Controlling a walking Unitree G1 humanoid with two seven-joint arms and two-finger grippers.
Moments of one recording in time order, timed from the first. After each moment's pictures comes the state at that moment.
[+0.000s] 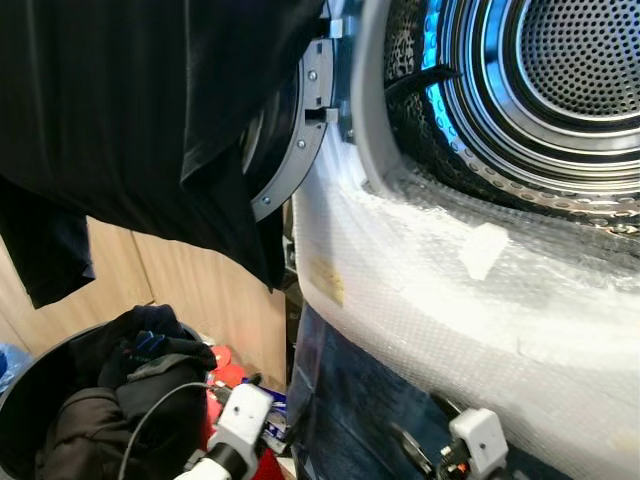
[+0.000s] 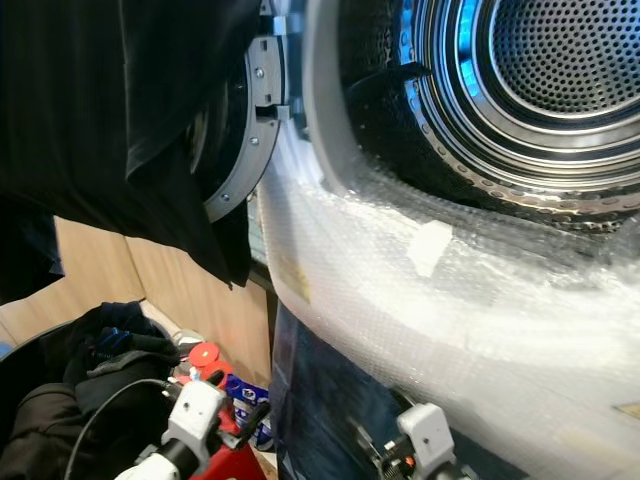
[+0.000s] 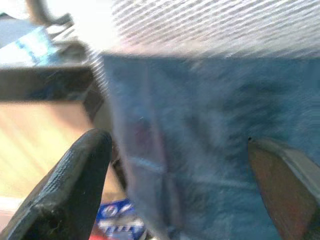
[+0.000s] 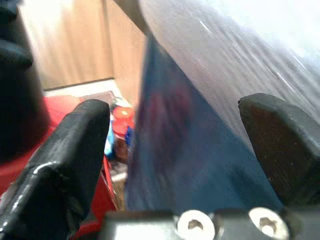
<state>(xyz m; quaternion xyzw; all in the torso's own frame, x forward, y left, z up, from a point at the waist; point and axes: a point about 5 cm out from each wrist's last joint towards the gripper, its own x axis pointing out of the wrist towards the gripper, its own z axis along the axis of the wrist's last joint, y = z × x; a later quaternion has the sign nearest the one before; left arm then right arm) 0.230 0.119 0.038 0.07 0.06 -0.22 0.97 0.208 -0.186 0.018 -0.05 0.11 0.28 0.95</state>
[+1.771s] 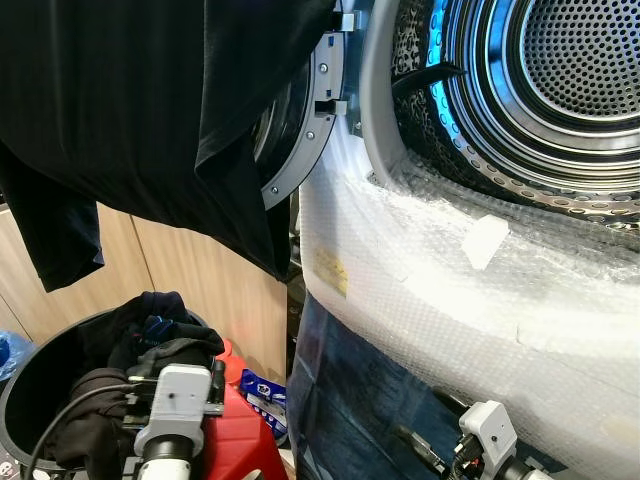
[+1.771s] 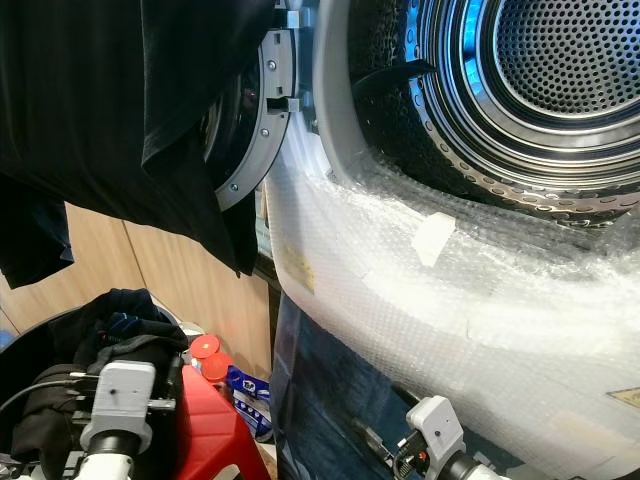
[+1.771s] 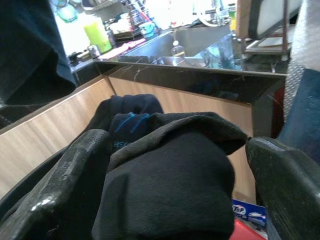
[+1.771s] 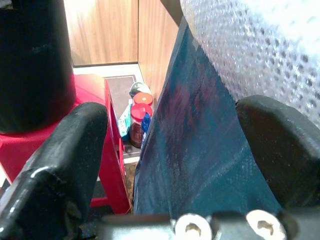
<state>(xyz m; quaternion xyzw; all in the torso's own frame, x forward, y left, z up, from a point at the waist) 0.208 0.174 0.098 0.15 0.02 0.11 0.98 0.222 -0.200 0.027 -0.06 0.12 0.33 0.93</state>
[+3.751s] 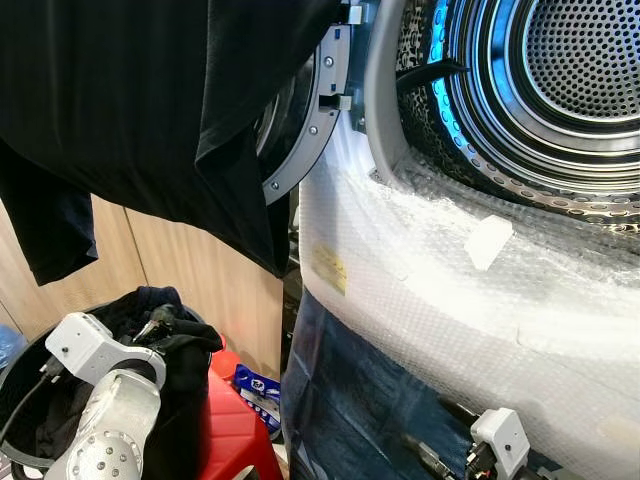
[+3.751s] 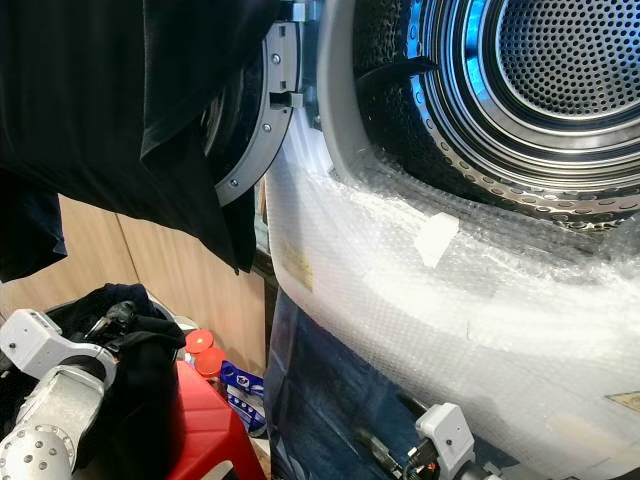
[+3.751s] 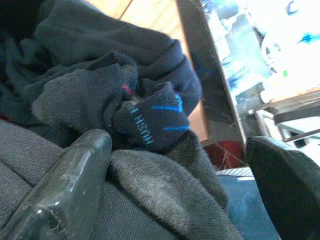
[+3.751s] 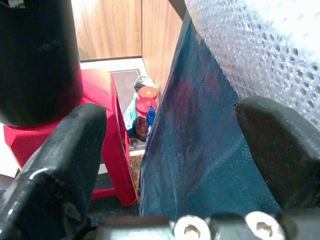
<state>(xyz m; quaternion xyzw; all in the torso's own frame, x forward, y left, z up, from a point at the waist) 0.255 0.220 0.142 -0.37 0.10 0.24 0.89 0.209 -0.204 0.036 -0.05 0.12 0.34 0.93</state>
